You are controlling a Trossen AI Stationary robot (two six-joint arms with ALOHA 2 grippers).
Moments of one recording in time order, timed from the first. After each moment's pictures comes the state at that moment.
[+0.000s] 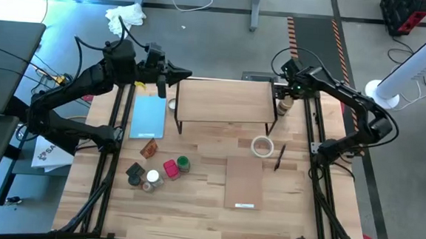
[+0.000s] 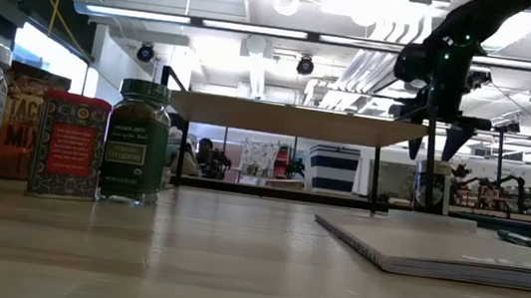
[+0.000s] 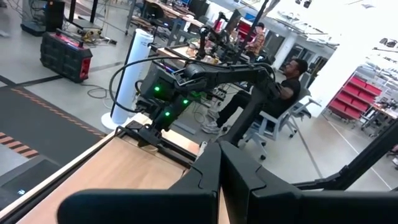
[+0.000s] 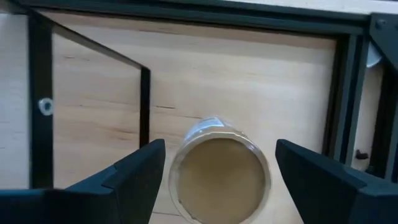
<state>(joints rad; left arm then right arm) 0.41 1.12 1.34 -0.30 0.20 -0.40 -0.91 1.46 1.10 -0.95 0.15 0.51</state>
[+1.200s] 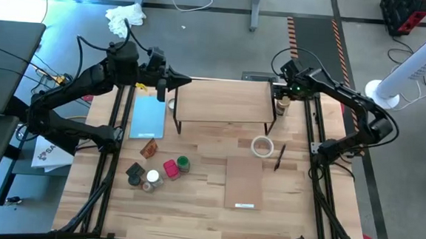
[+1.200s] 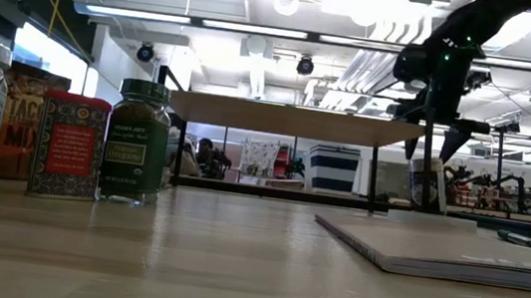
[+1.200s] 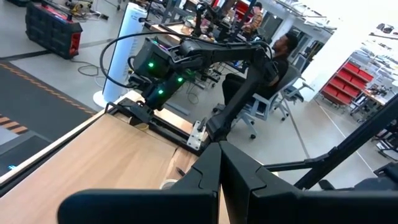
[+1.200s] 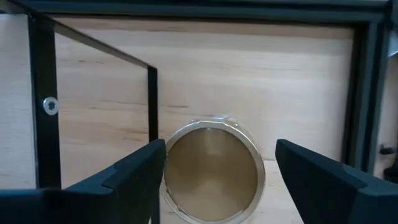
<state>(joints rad) 0.41 1.12 1.34 -0.37 0.26 -0.42 -0.90 1.45 1.08 -0.91 0.12 0.57</state>
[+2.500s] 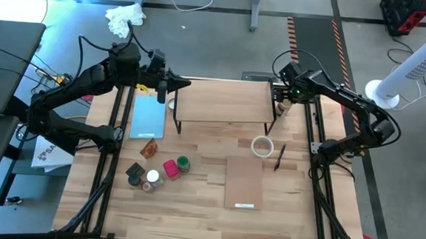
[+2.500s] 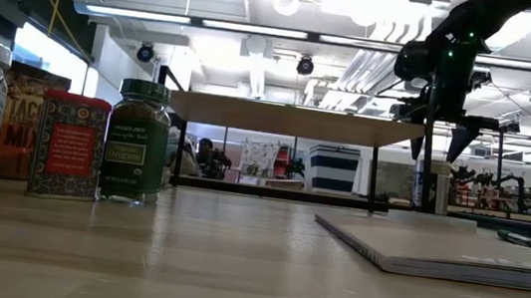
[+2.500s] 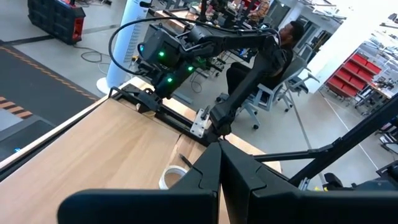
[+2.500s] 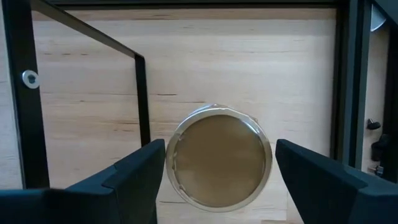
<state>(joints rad) 0.41 1.12 1.34 -0.43 0.26 -0.42 -0.86 1.44 1.05 -0.97 0.17 0.66</state>
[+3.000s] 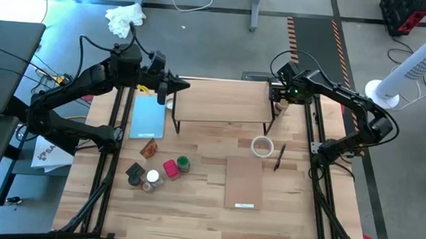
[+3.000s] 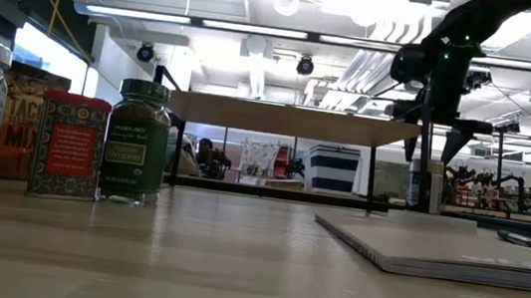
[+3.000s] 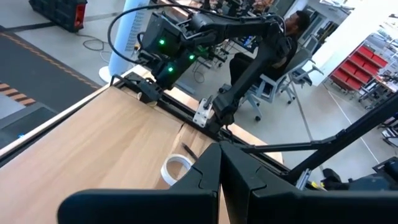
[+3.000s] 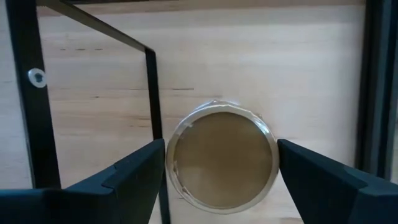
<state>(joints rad) 0.41 1.12 1.34 -0.48 0.27 -0.42 -0.86 1.48 1.05 -0.95 0.13 0.69</state>
